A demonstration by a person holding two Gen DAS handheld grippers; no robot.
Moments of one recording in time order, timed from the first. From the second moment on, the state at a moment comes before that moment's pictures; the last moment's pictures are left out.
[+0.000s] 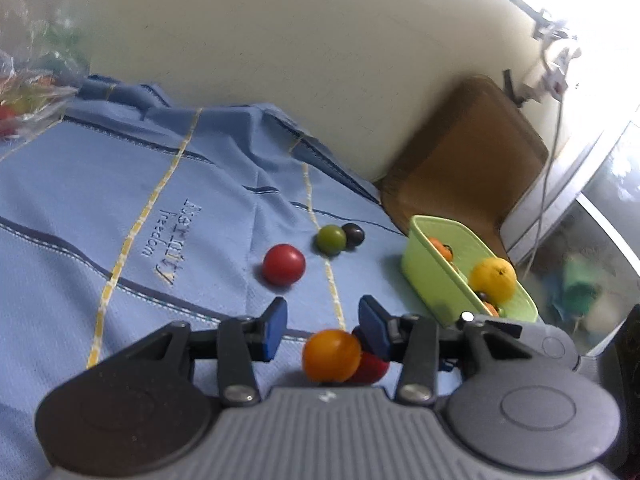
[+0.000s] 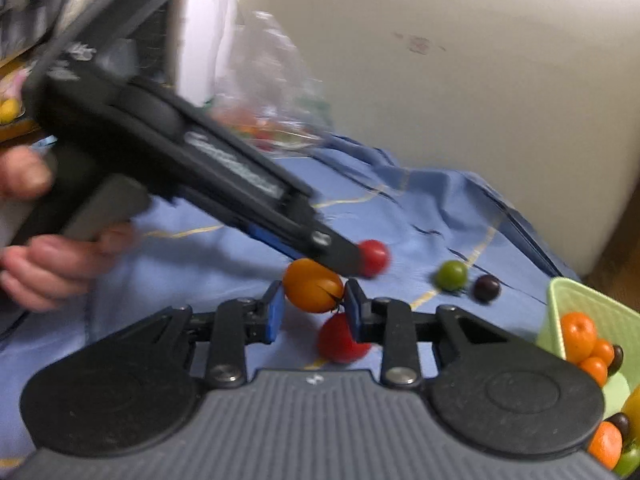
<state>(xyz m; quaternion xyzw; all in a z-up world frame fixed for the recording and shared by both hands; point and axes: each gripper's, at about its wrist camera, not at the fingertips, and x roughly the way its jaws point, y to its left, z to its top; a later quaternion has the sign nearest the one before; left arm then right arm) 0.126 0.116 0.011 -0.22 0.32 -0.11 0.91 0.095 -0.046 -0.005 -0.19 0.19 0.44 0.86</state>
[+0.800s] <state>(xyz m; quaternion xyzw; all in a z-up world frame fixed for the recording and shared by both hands) 0.103 0.087 0.007 -0.17 0.33 -0.08 0.92 0.104 -0.076 -0.012 -0.14 0.23 0.36 0.89</state>
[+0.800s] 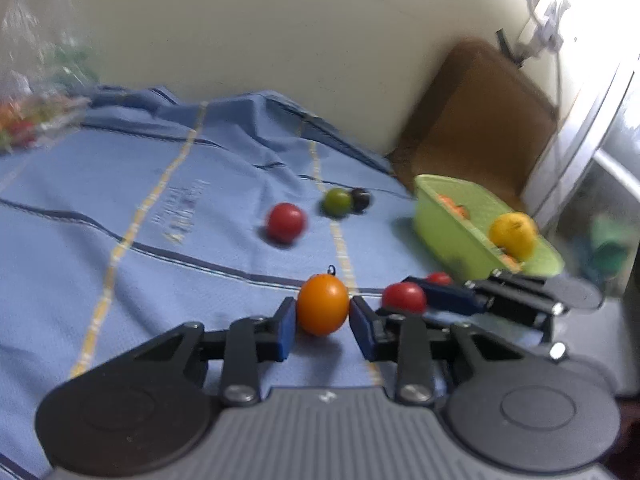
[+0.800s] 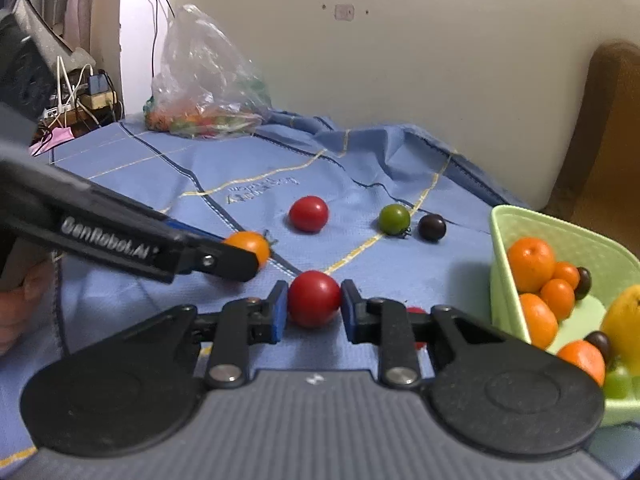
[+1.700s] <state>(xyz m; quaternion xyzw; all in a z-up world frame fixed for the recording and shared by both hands) 0.230 -0.066 0.030 -0.08 0.35 -0.17 0.92 0.122 -0.208 0.005 -0.03 0.15 0.18 0.97</state>
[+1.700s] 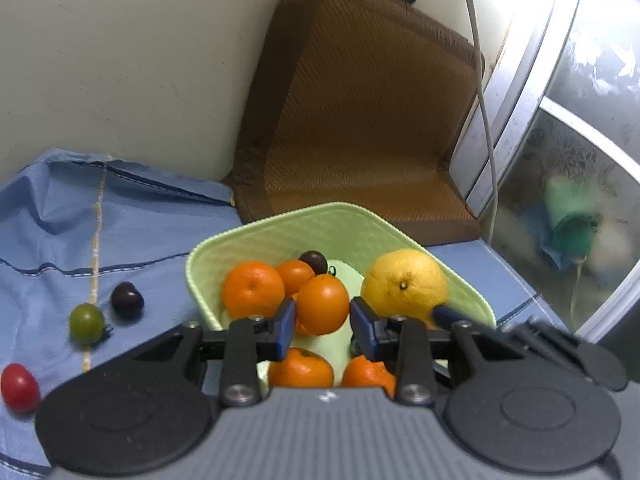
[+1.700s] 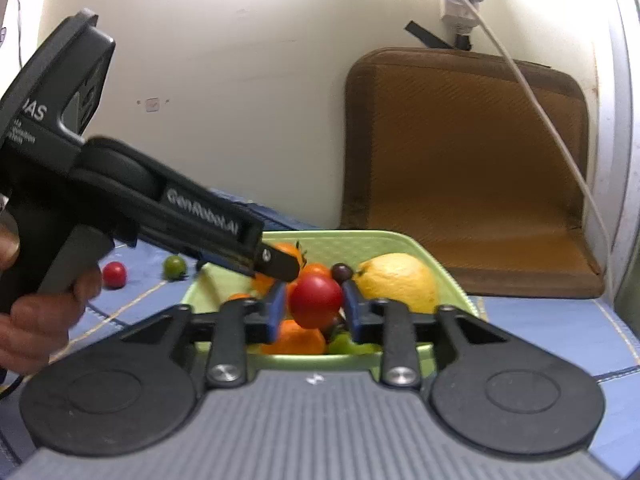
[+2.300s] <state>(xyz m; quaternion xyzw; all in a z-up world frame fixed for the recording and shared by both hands) 0.169 0.062 0.080 -0.19 0.27 -0.13 0.93 0.102 -0.225 0.016 0.04 0.09 0.17 0.98</state>
